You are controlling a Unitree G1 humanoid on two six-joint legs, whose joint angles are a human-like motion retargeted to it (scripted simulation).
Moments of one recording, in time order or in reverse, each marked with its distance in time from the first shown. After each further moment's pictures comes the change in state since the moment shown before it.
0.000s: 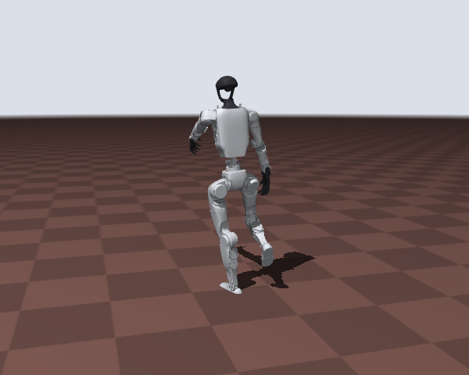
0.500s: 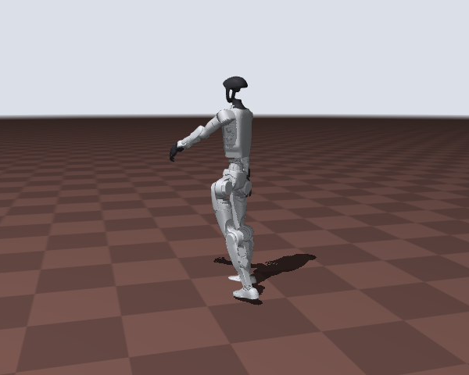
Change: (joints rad) left arm 0.192 -0.064 -0.080 -0.079 -0.117 -0.125 0.001; right arm 0.044 0.114 0.269 0.119 0.078 -0.023 -0.067; waist 0.199 -0.140 0.052; left_leg 0.230 -0.146 -0.455 0.208 -0.009 0.149; right_leg 0.509 0.042 0.281 -1.700 0.313 0.171
